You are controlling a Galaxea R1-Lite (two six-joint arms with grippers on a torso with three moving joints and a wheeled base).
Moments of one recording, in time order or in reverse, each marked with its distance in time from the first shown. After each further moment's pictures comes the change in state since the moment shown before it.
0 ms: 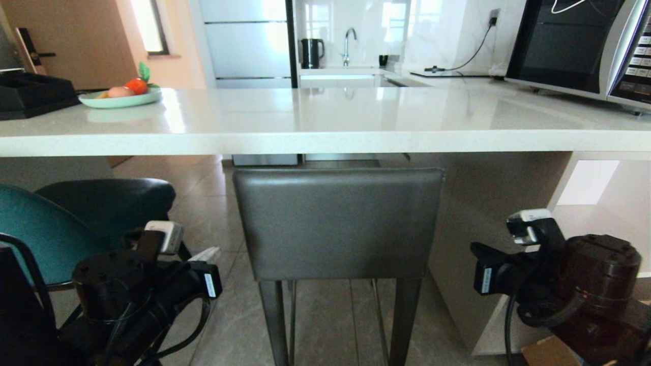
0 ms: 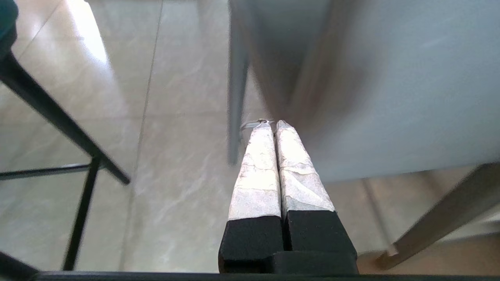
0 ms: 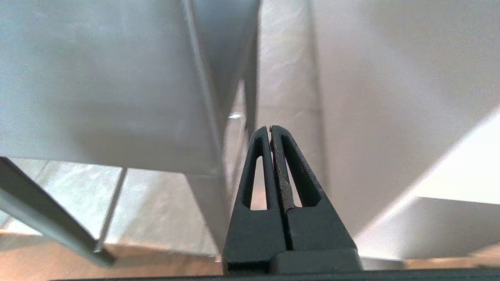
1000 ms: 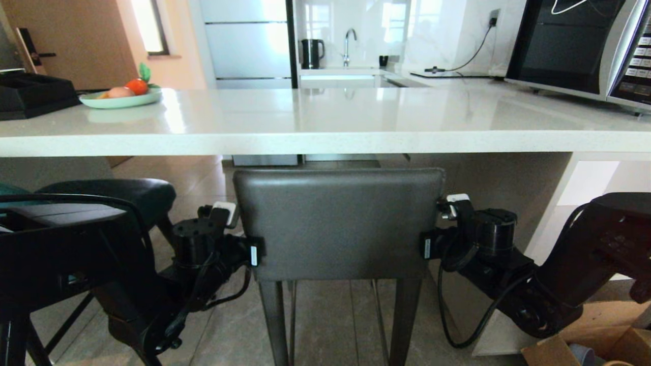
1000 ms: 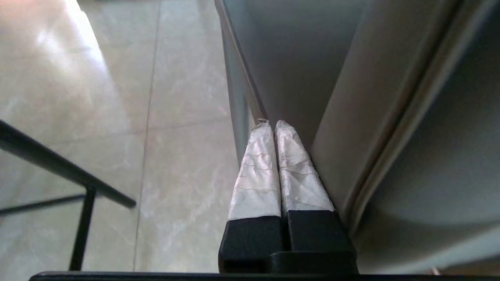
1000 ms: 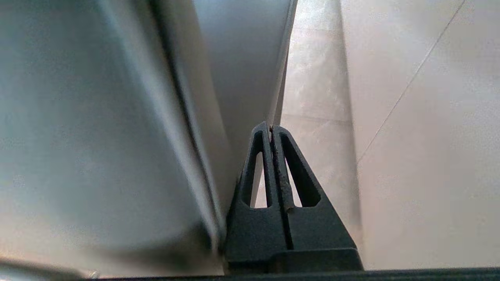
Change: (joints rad) left arm -0.017 0.289 -0.423 0.199 -0.030 0.102; right arm -0.033 0.441 -0.427 0.024 0.124 0.004
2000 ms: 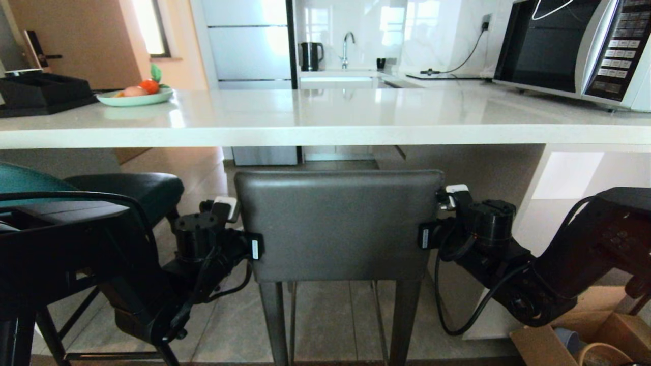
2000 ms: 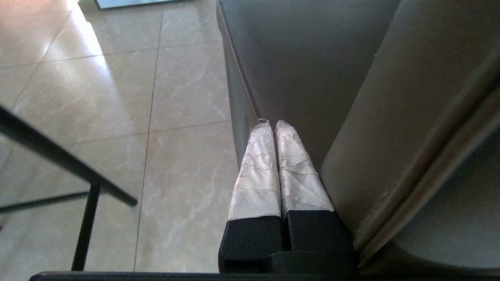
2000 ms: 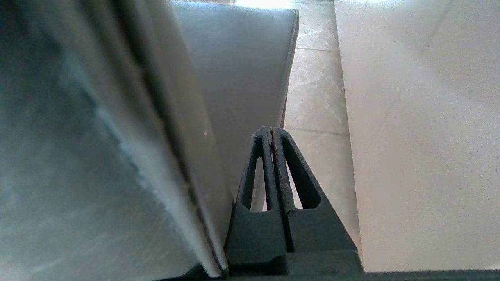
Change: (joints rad) left arm 0.003 0.019 -0.060 0.001 -0.014 0.005; right arm -0.001 0.030 -0.073 0.036 0.014 -0.013
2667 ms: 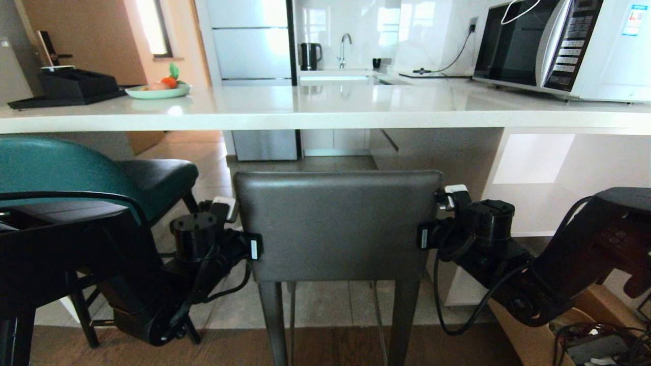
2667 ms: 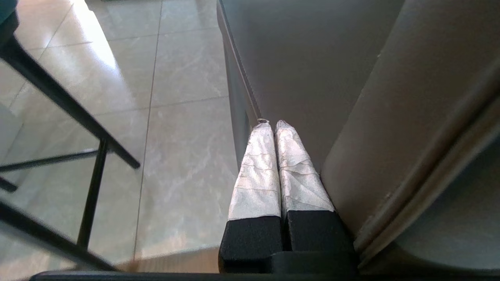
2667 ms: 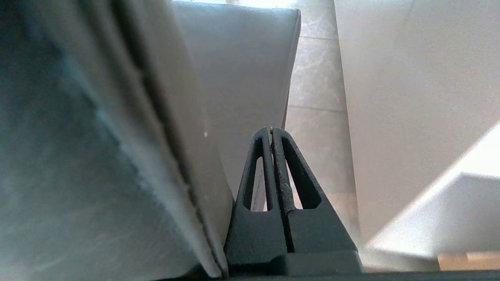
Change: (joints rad) left arm 0.009 0.000 -0.001 0.001 0.000 -0.002; right arm -0.001 0.001 -0.002 0.000 0.002 0.000
